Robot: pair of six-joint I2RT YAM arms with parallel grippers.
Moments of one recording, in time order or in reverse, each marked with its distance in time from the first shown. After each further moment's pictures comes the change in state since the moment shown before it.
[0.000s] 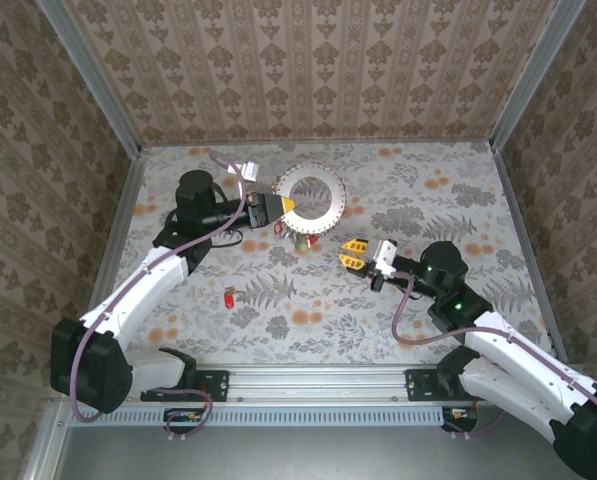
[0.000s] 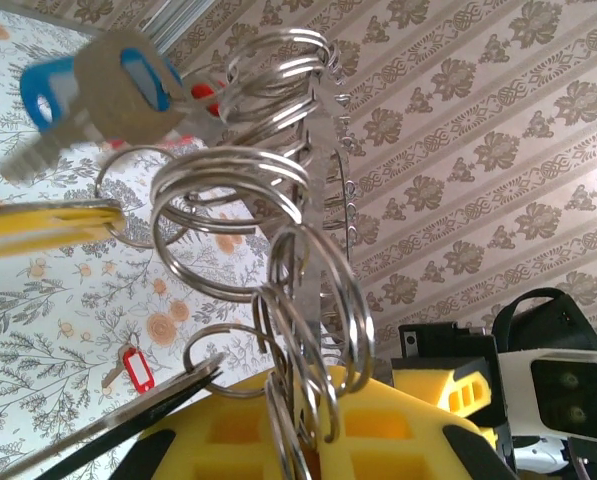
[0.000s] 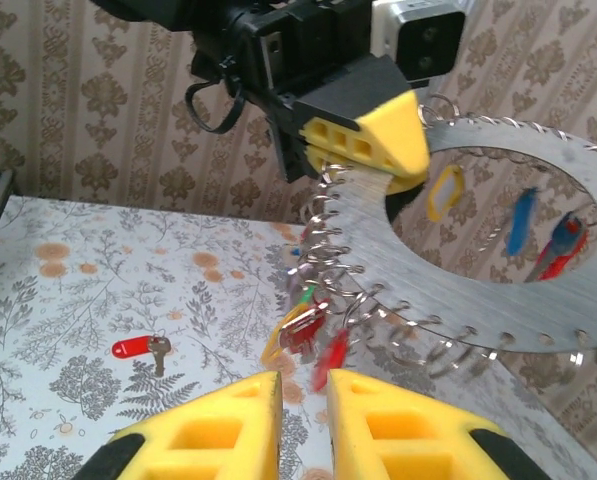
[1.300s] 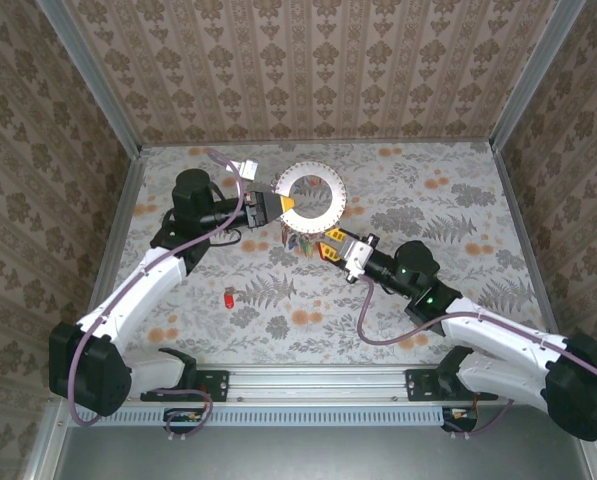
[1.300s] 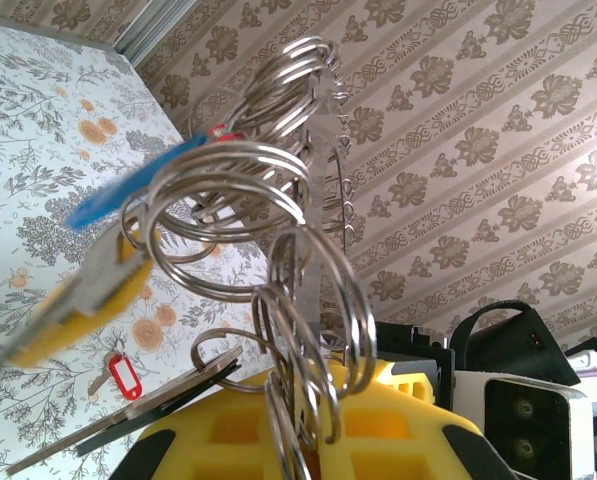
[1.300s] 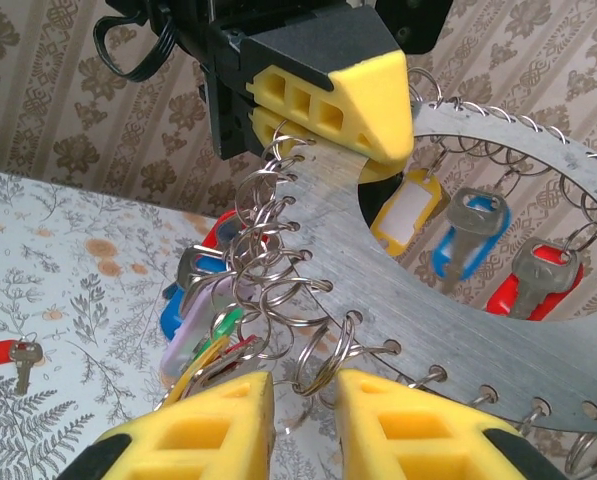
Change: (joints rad) left arm -0.001 -0.015 0.013 0.001 0.025 0.000; right arm 0.136 0.225 0.000 0.286 0.306 -0.158
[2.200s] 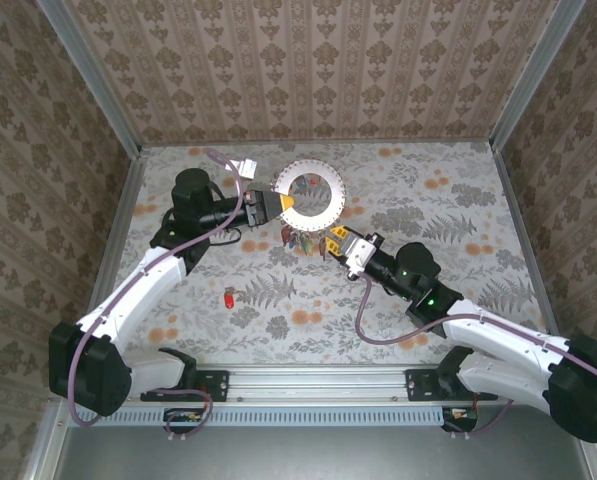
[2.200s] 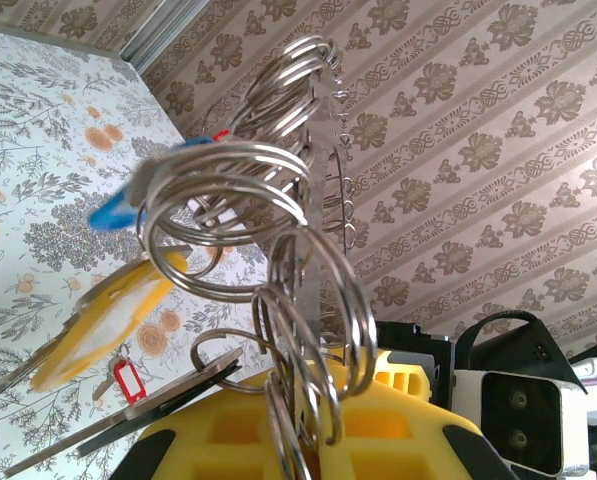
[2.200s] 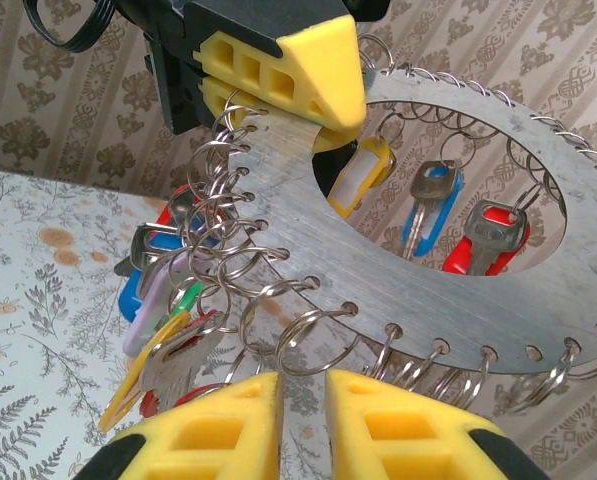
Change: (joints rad) left arm 0.000 0.000 0.004 0.000 -0.014 0.000; right arm 0.010 -0.021 -0.008 -0.009 0.103 0.004
